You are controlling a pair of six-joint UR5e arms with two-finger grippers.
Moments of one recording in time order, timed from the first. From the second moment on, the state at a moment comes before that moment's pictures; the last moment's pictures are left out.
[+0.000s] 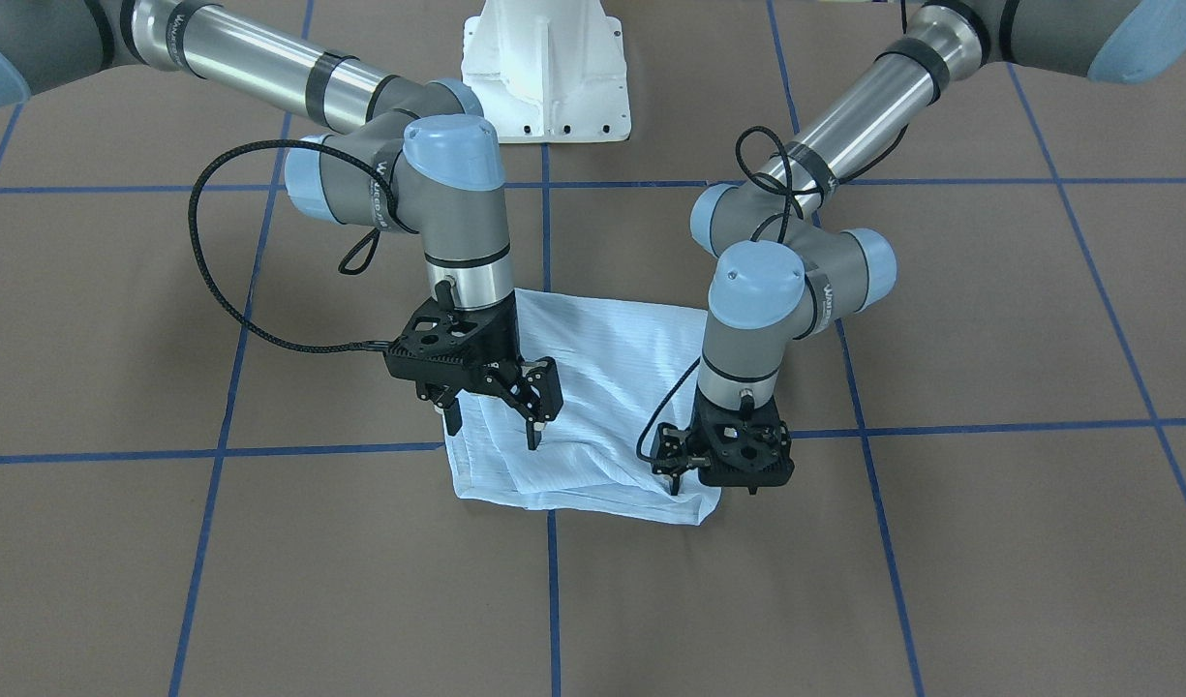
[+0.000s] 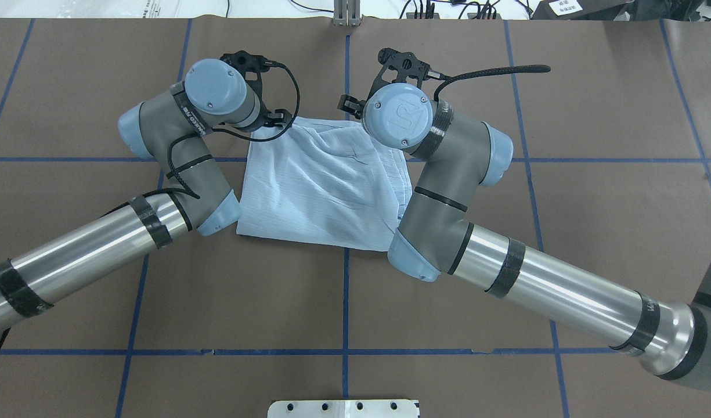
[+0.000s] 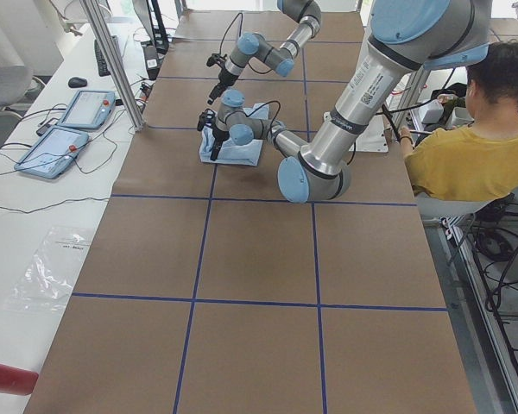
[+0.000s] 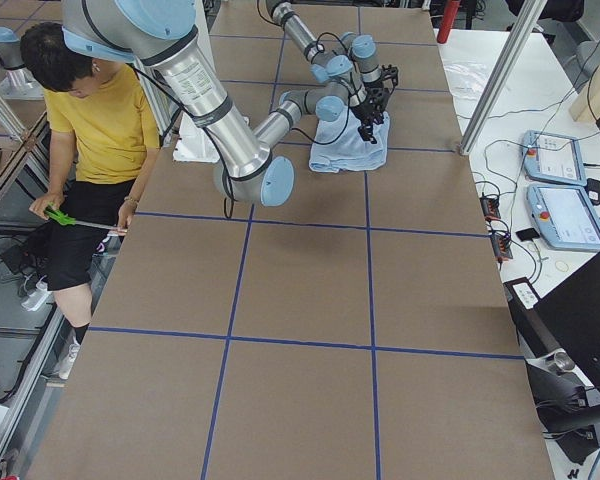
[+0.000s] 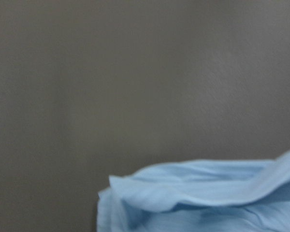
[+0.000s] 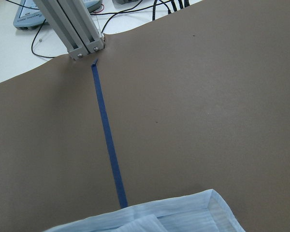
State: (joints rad) left arm -0.74 -2.39 -1.10 -2.08 -1.70 -1.04; right arm 0.59 -0.76 1.40 -1.26 1.45 1.52
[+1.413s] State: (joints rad) left arm -0.83 -2.18 -1.41 -2.08 -1.86 -0.92; right arm 0.35 -1.02 1.69 -1.28 1.29 1.65
